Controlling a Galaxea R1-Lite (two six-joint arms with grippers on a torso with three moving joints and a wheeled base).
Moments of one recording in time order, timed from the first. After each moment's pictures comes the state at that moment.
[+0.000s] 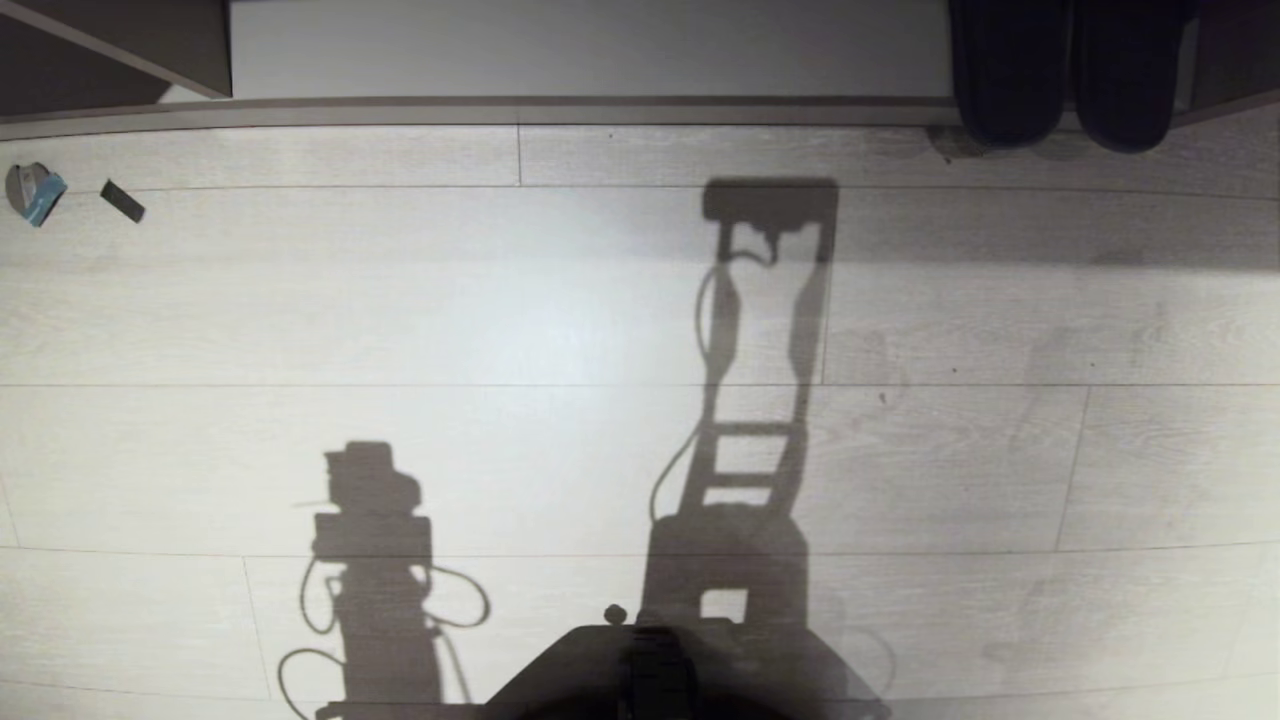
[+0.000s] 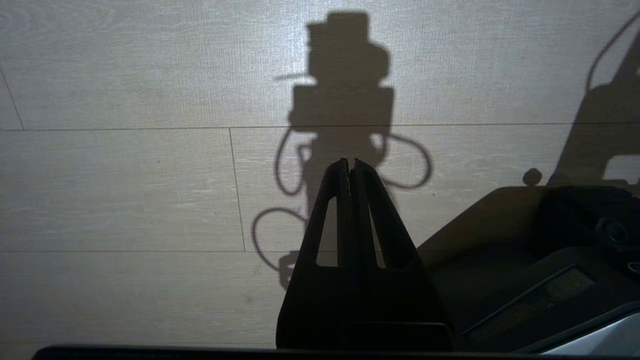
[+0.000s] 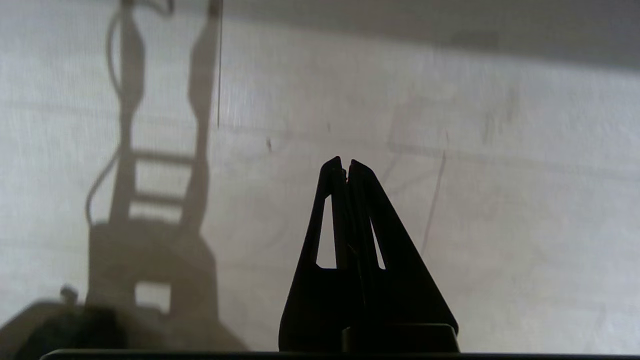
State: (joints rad) left arm 0.00 0.00 0.00 0.00 0.00 0.00; right arm 0.00 0.71 -0.43 -0.40 0.04 -0.06
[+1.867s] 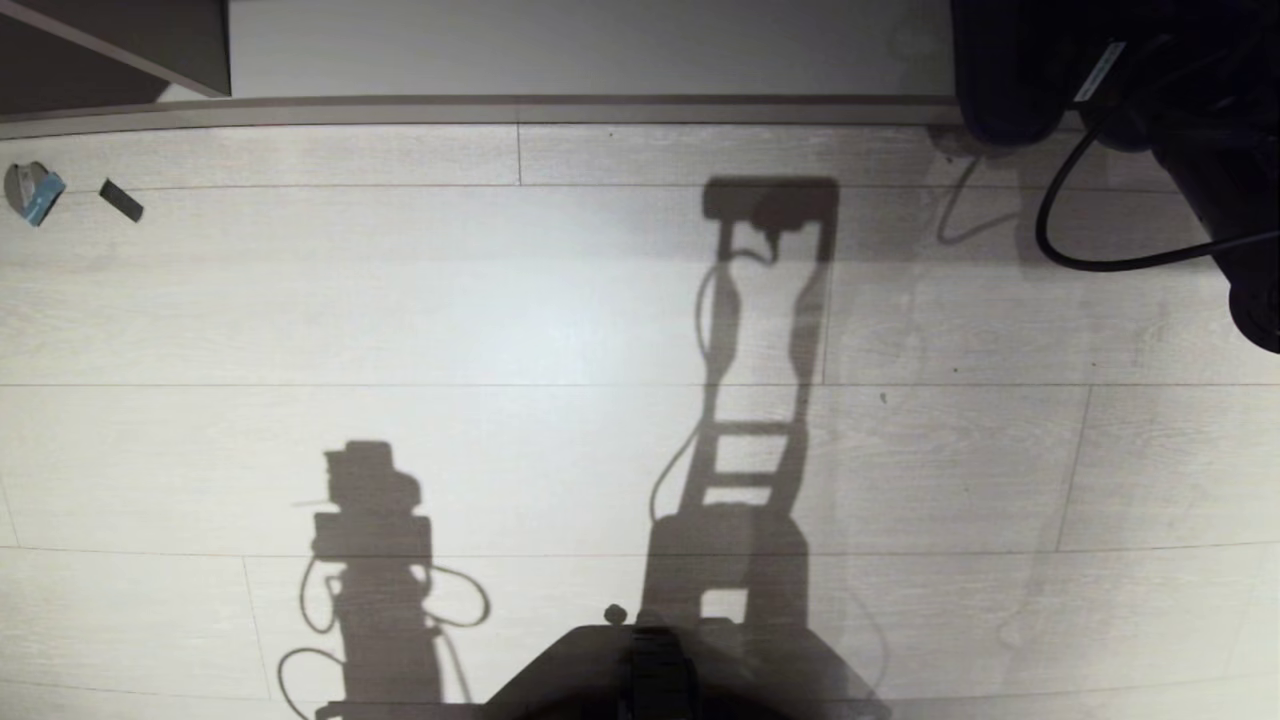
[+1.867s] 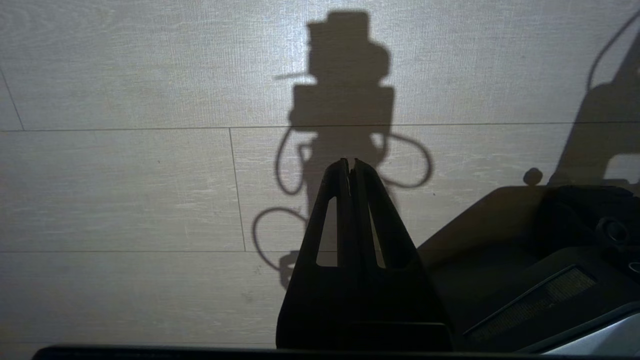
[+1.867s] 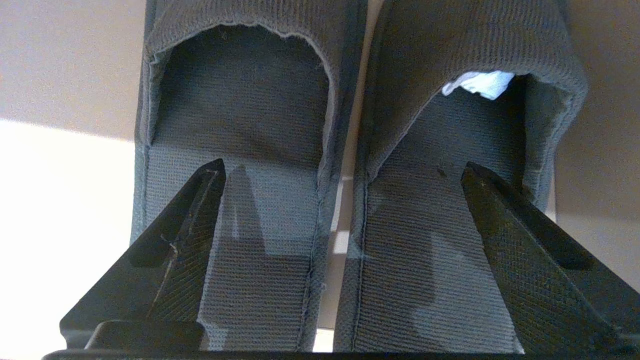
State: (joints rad) left arm 0.00 0.00 0.00 0.00 0.00 0.00; right arm 0.04 1.75 -1.38 -1.02 -0.05 -0.21
